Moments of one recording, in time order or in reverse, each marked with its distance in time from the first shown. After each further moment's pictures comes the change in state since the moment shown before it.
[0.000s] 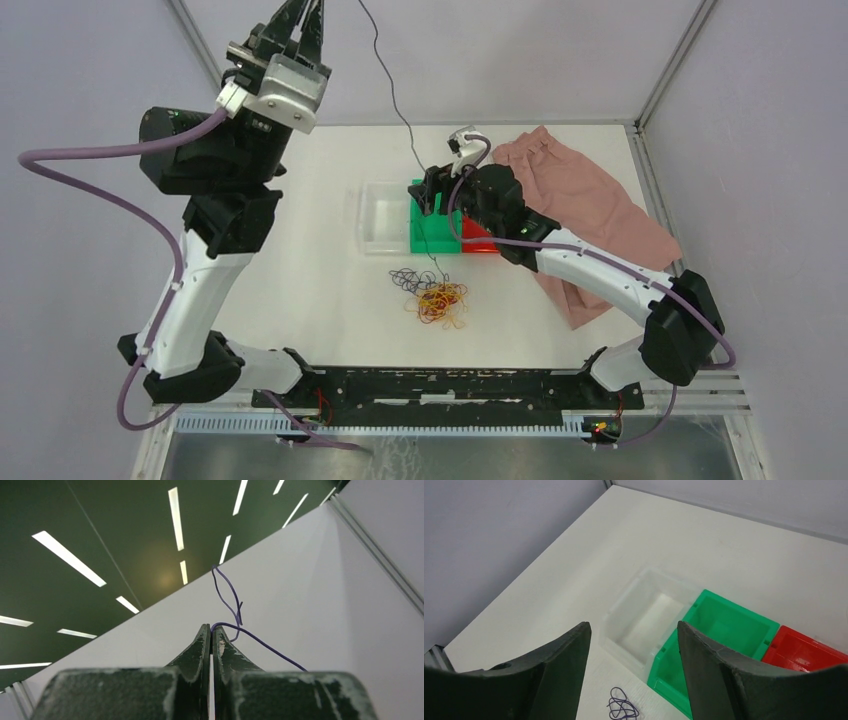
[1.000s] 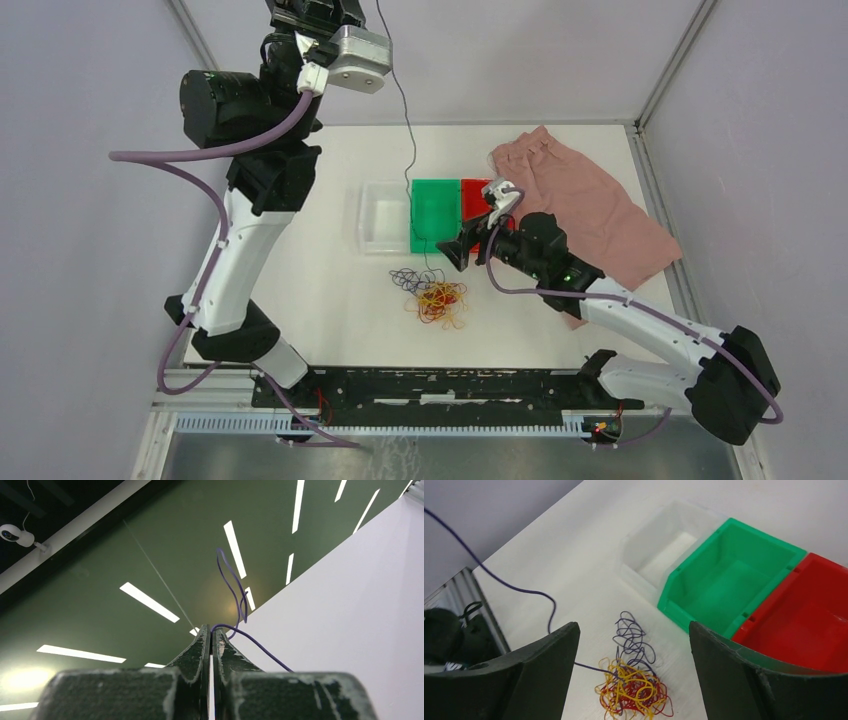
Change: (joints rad) left arm 0.000 0.301 0.354 0.128 0.032 0.314; right arm -0.026 -0.347 -0.423 0.014 -0.146 -0.010
